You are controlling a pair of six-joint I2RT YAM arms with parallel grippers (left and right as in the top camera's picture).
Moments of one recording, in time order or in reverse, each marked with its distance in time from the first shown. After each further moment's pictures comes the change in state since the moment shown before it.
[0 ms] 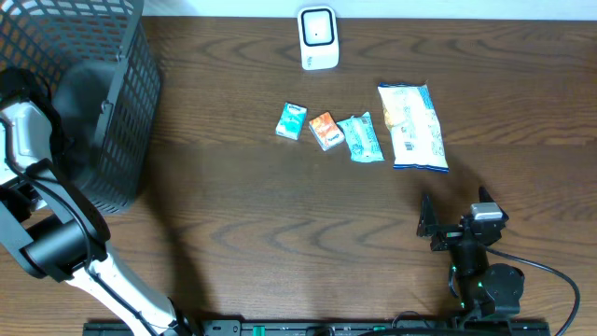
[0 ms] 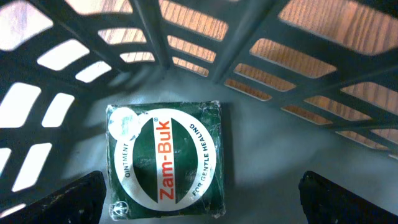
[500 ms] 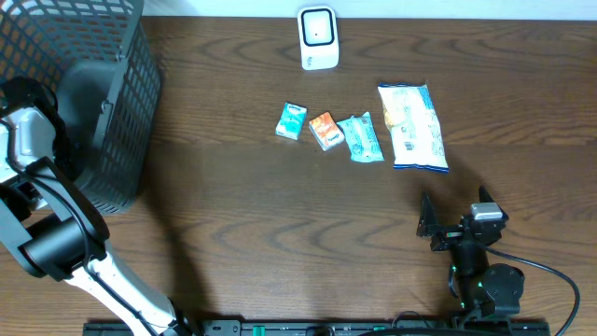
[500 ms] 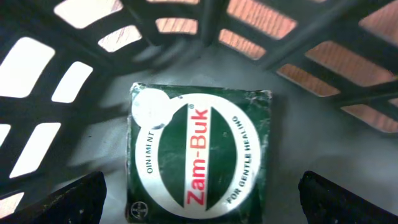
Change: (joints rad) left arm 0.006 0.008 -0.060 0.006 0.020 -0.105; right arm 0.000 0.000 0.000 0.000 0.000 0.000
